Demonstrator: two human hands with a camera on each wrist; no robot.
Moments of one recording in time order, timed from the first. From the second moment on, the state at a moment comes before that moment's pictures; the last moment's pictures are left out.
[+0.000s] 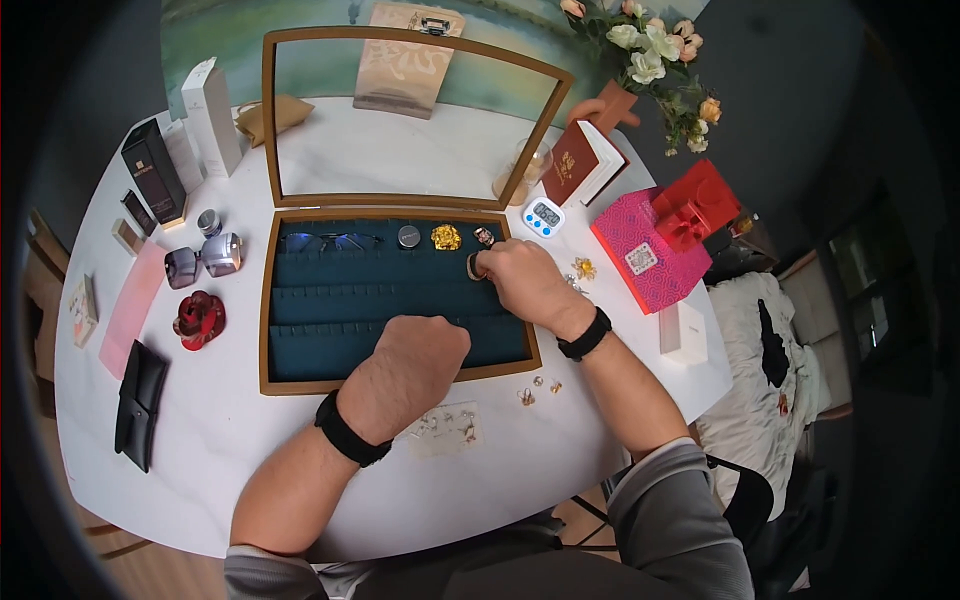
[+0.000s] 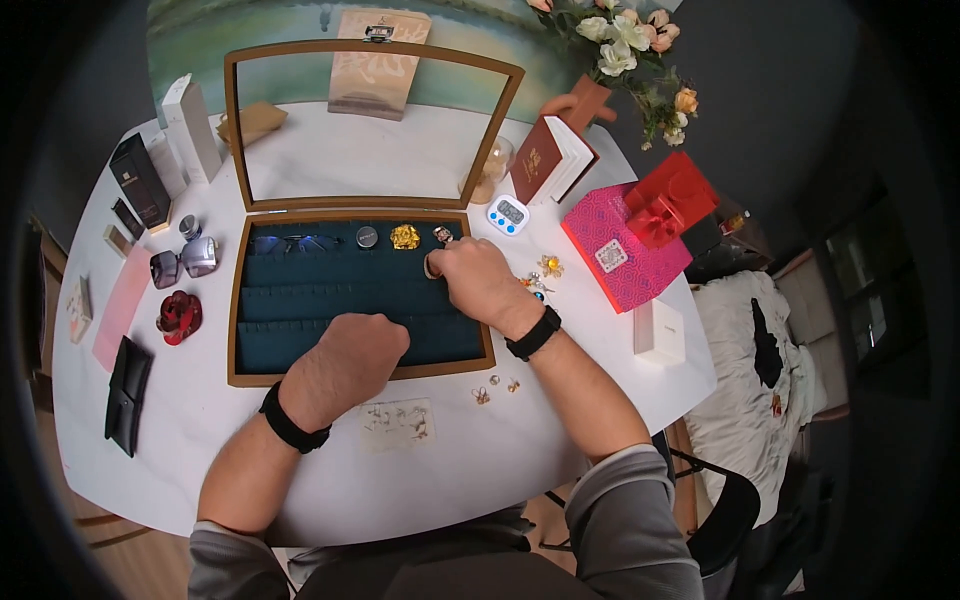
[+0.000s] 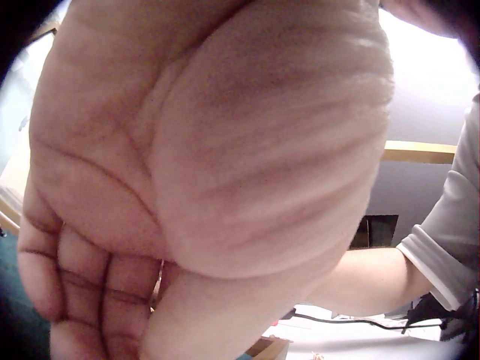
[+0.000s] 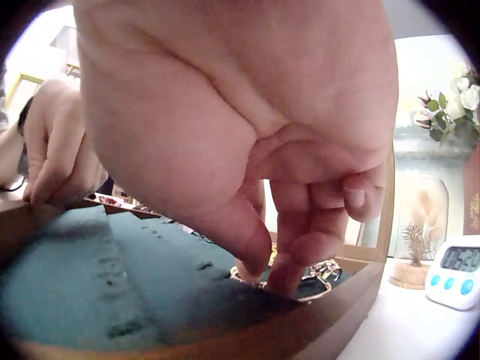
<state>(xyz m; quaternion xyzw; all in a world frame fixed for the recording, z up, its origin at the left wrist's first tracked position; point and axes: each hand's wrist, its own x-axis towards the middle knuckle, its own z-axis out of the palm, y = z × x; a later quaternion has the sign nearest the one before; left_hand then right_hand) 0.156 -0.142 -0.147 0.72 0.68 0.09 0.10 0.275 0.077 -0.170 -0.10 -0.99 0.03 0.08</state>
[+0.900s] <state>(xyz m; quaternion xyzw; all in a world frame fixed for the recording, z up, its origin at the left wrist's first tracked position) 0.206 -0.017 -0.110 0.76 0.61 0.21 0.10 0.434 0.134 -0.189 -0.31 -0.84 -0.06 0.45</state>
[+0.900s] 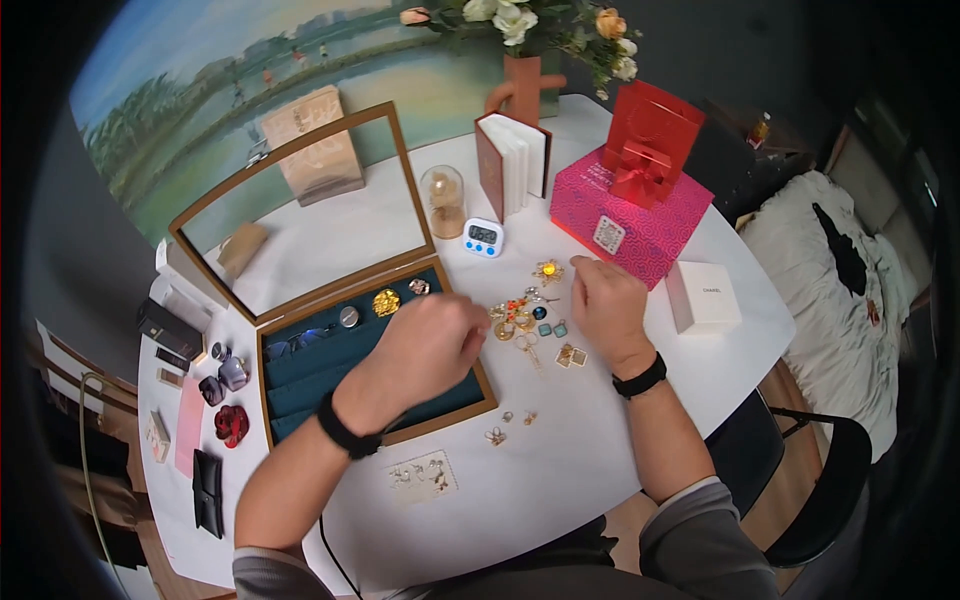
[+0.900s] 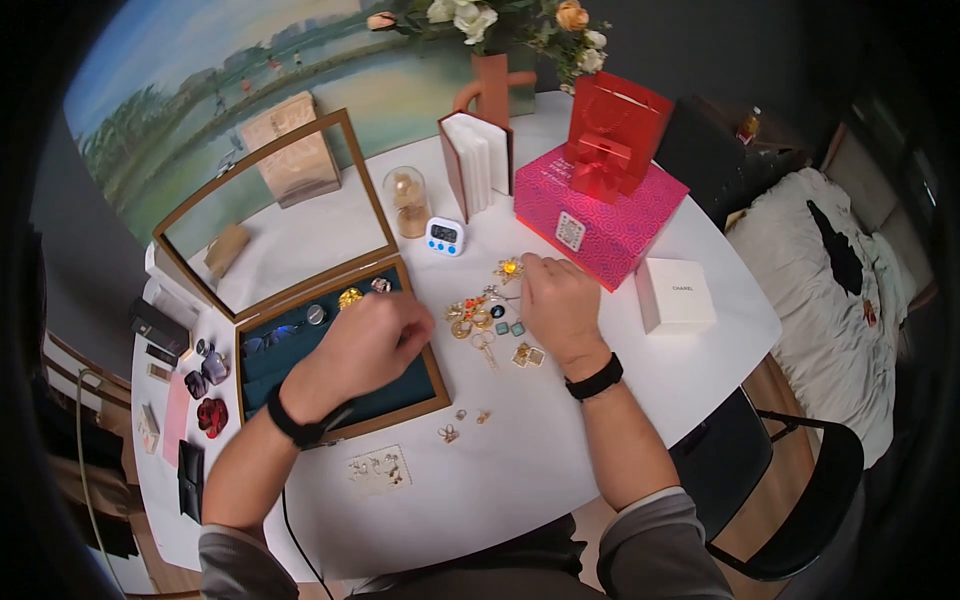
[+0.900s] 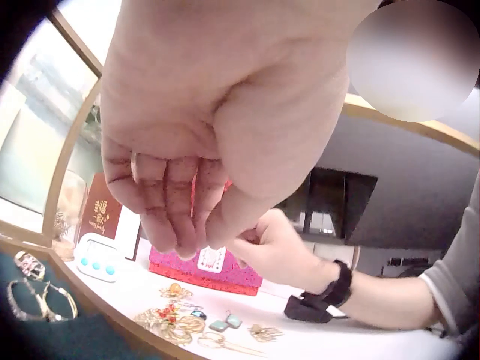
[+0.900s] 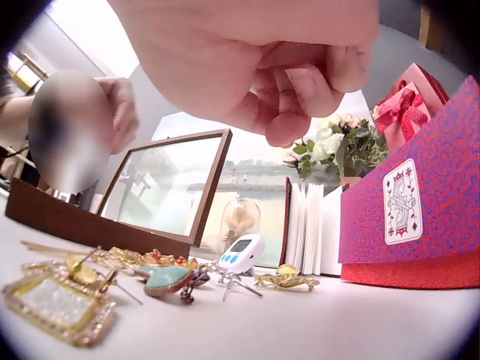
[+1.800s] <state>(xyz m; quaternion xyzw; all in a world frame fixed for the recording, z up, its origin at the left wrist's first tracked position) 0.244 0.173 -0.192 0.74 0.64 0.17 0.13 0.444 0.139 -0.196 -0.35 -0.81 -0.01 0.47</state>
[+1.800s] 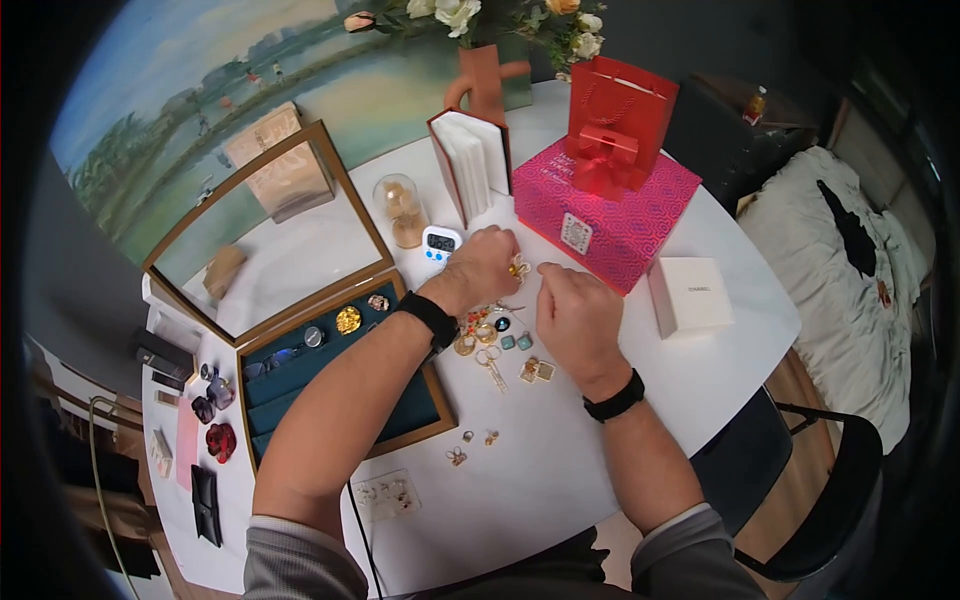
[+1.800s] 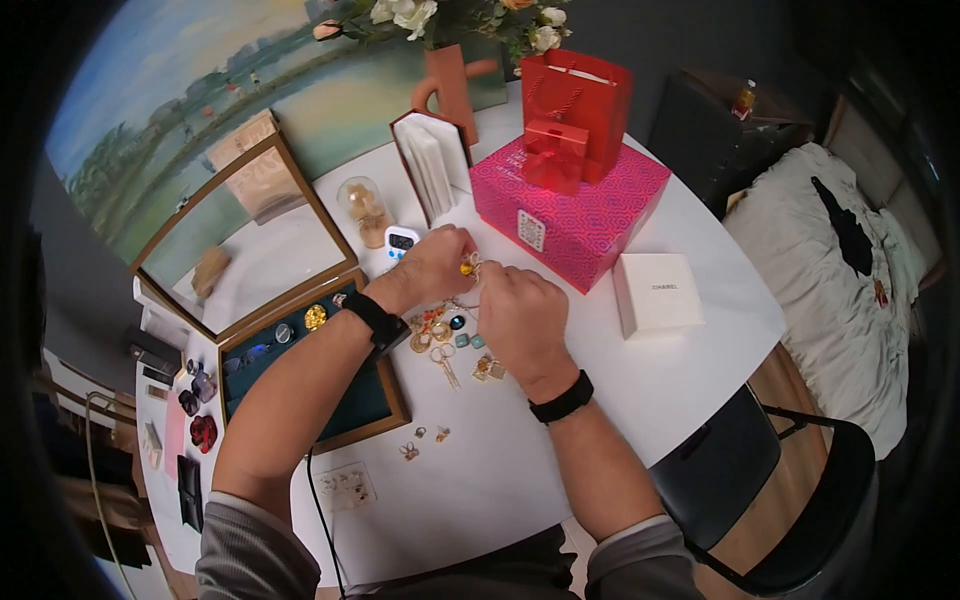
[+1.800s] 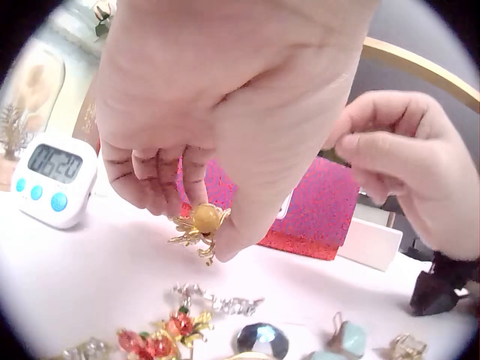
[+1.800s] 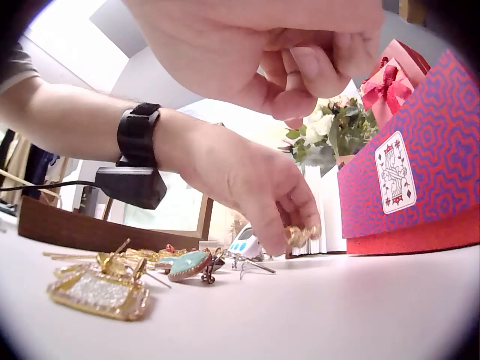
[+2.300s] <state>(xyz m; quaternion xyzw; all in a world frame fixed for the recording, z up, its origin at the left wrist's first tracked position) 0.089 -0.023 -0.113 0.71 0.68 0.14 0.08 0.437 0.121 -0.196 -0.32 -0.83 0.02 0.45</state>
